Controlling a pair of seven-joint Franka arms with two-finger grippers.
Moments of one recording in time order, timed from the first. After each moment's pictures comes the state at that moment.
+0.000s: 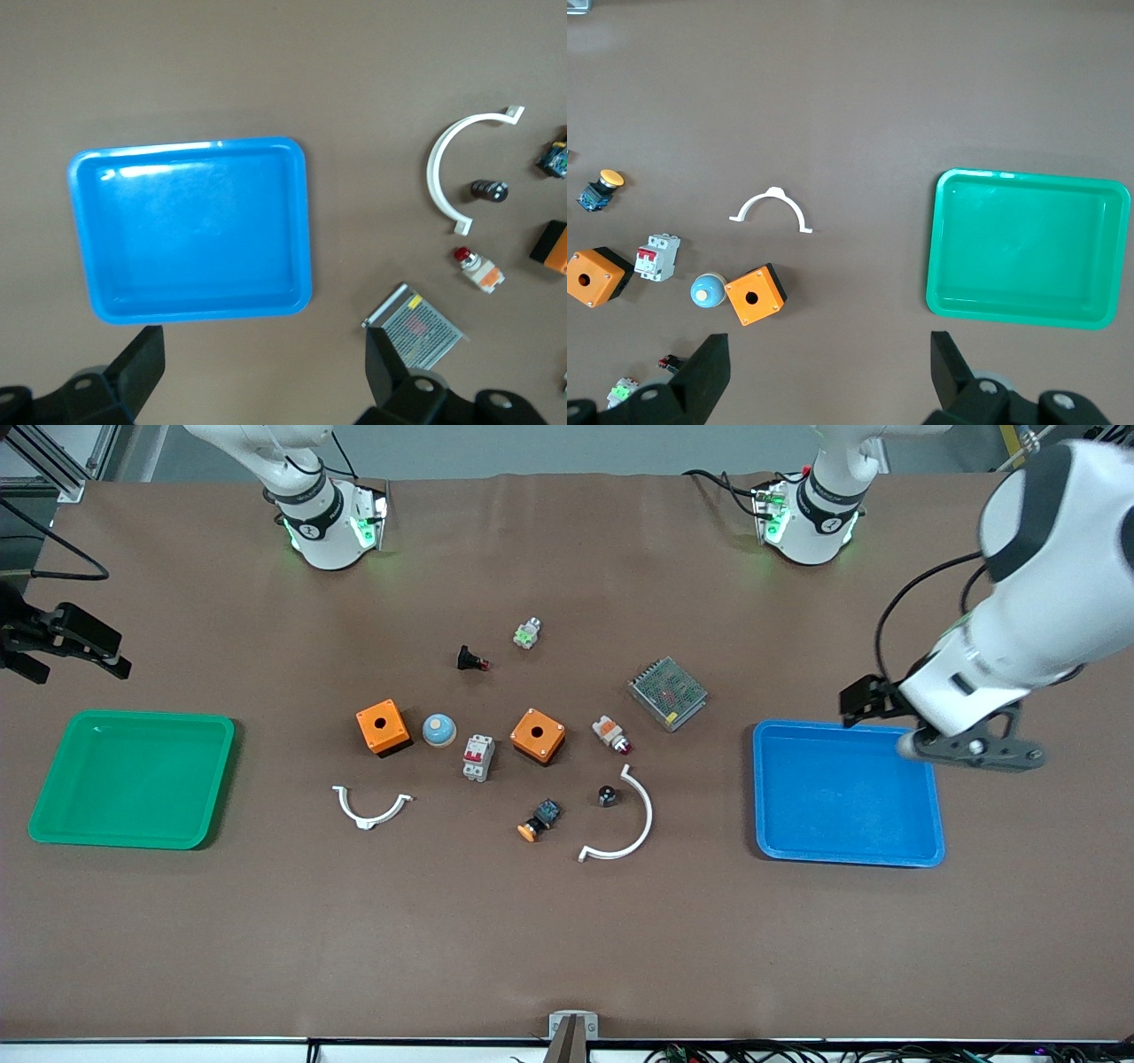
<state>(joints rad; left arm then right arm) -0.09 0.23 -0.18 -1.48 0.00 1.70 -0.13 -0.10 0.01 0.08 -1.50 0.03 1.58 -0.05</state>
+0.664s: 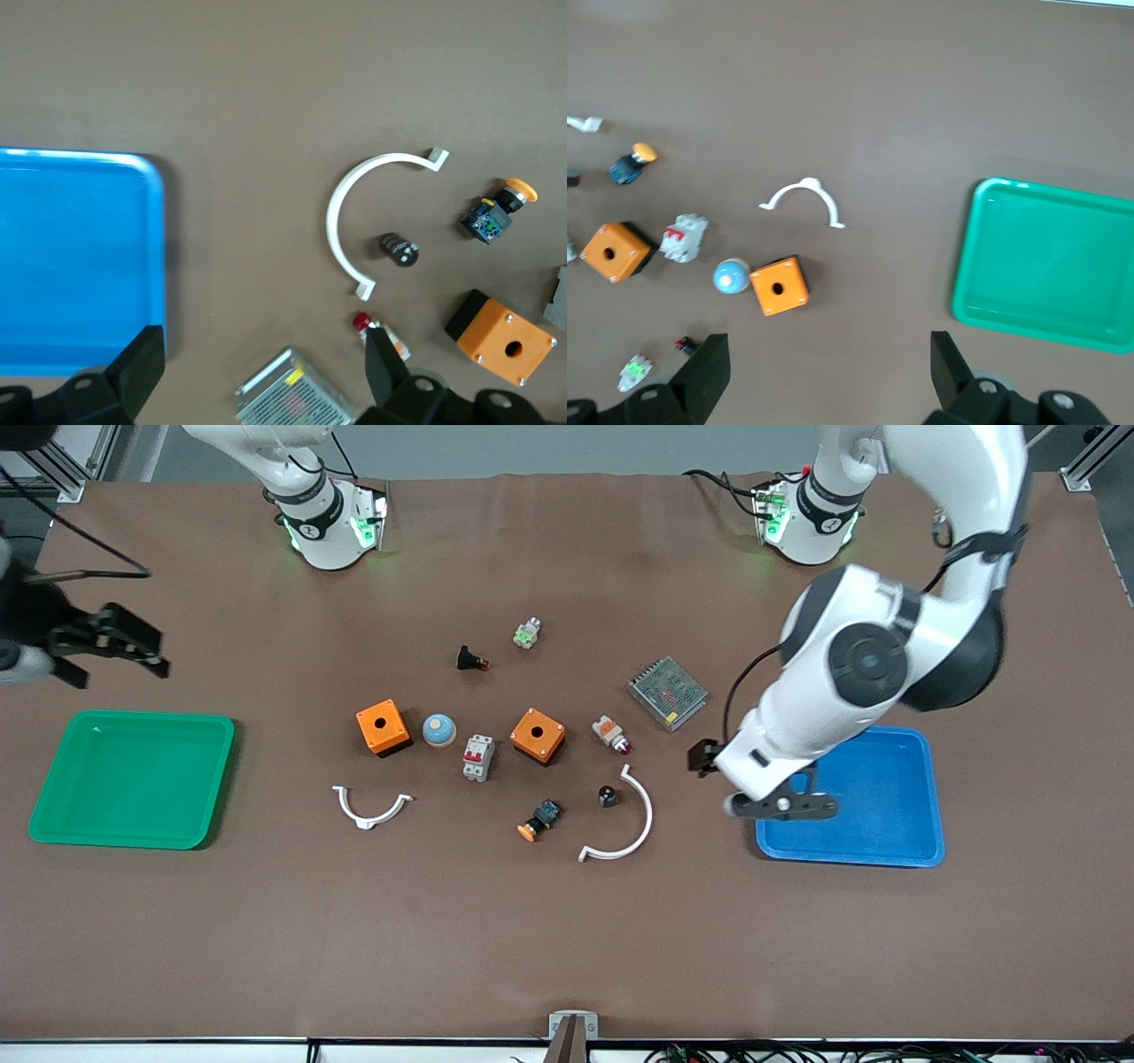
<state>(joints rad) -0.32 0.51 -0.18 -1.39 0.00 1.90 -0.46 0.00 0.03 0.11 -1.51 0.04 1.58 -0.03</state>
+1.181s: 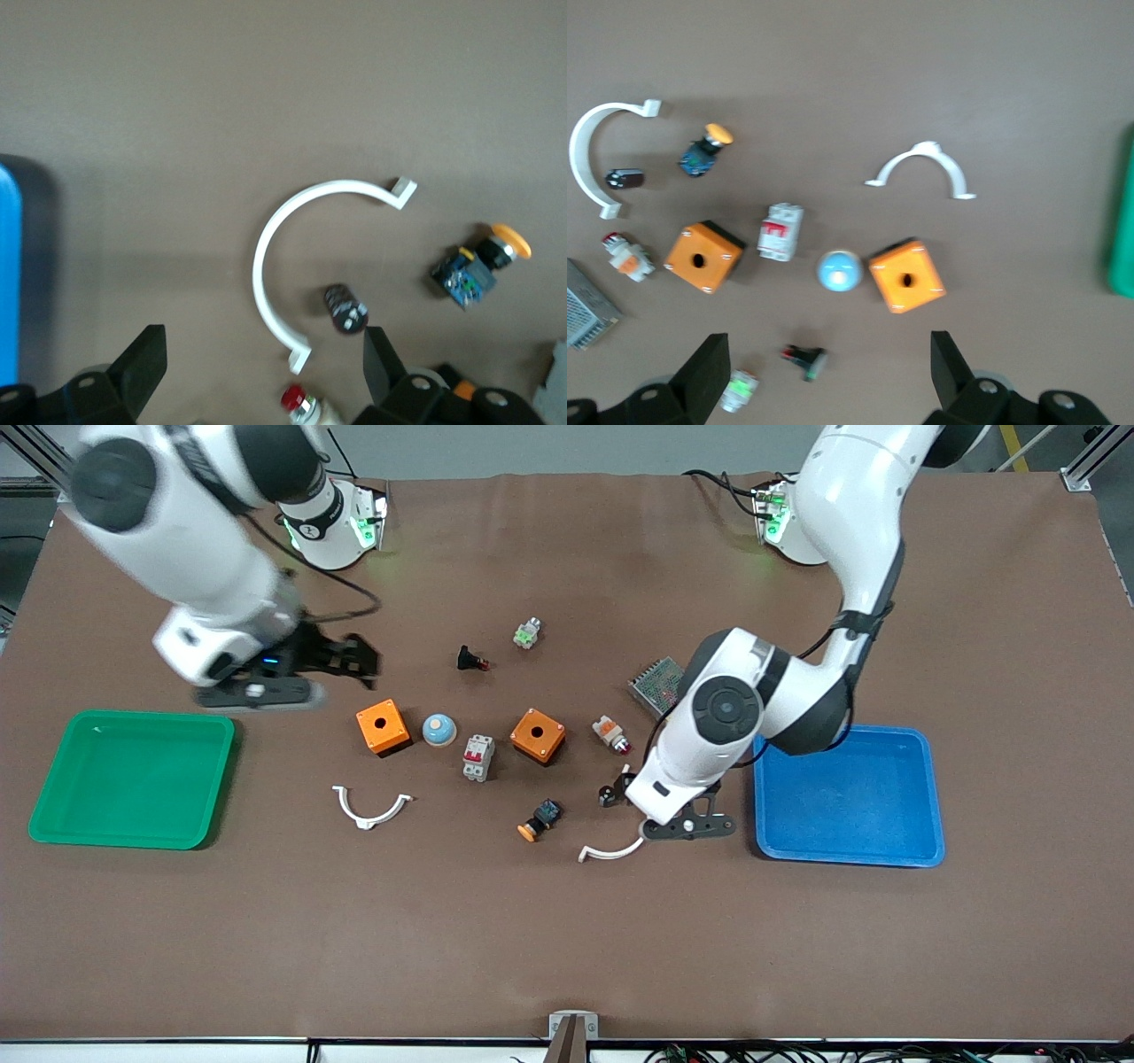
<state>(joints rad) -0.51 0.70 -0.06 -1.34 0.00 2.10 -0.63 0.32 0.11 0.12 -1.68 0.05 1.79 0.42</state>
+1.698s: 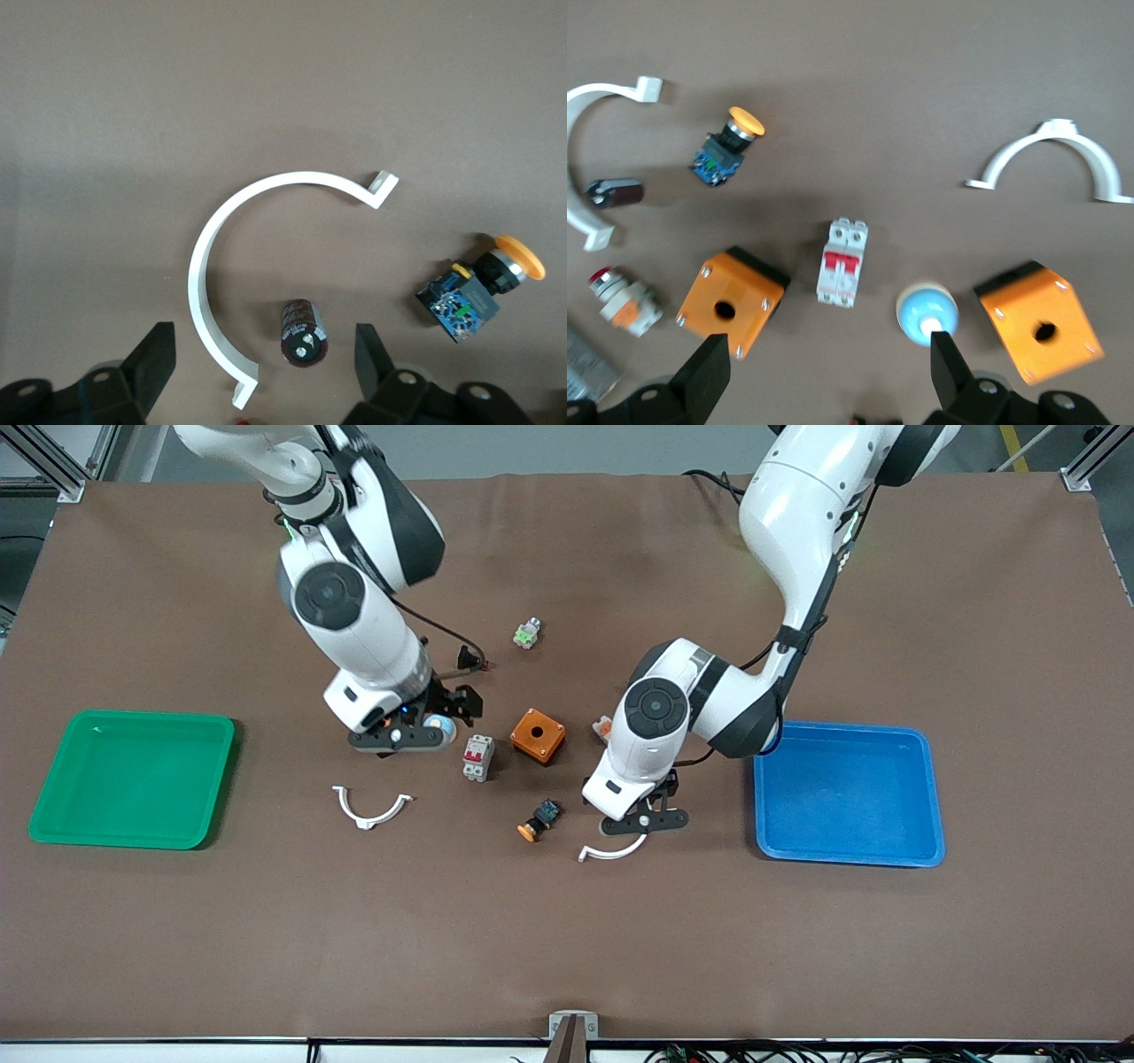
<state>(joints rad) -0.63 0.79 0.00 -1.31 0.00 2.16 -0.73 0.42 0.31 0.12 -1.82 0.06 2.15 0.53</state>
